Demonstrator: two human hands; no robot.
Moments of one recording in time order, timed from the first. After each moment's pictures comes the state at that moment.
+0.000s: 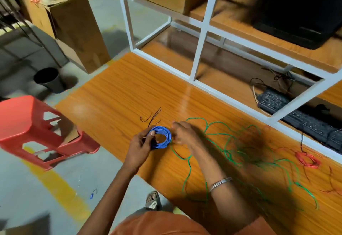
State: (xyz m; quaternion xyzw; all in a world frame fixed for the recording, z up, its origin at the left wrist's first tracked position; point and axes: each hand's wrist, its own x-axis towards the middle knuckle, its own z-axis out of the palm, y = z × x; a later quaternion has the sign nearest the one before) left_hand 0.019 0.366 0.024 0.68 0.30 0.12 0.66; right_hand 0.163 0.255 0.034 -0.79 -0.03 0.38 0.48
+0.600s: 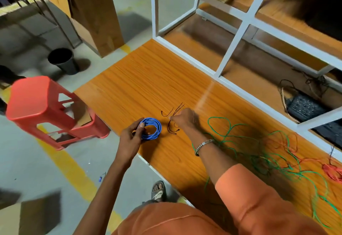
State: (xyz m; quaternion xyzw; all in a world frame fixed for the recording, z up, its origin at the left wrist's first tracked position) left_hand -0.034 0.461 0.003 0.62 0.39 0.17 0.66; right_hand 0.174 0.374 0.002 -0.92 -0.08 0.29 0.25
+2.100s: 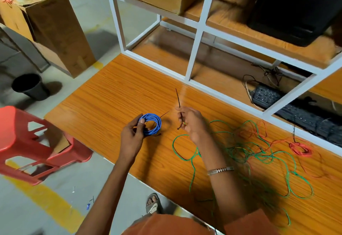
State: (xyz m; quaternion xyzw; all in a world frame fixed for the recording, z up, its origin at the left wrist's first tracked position) left_hand 0.040 0.426 0.032 0.65 0.34 0.19 0.65; right_hand 0.193 0.281 0.065 -0.66 0.10 0.32 0.67
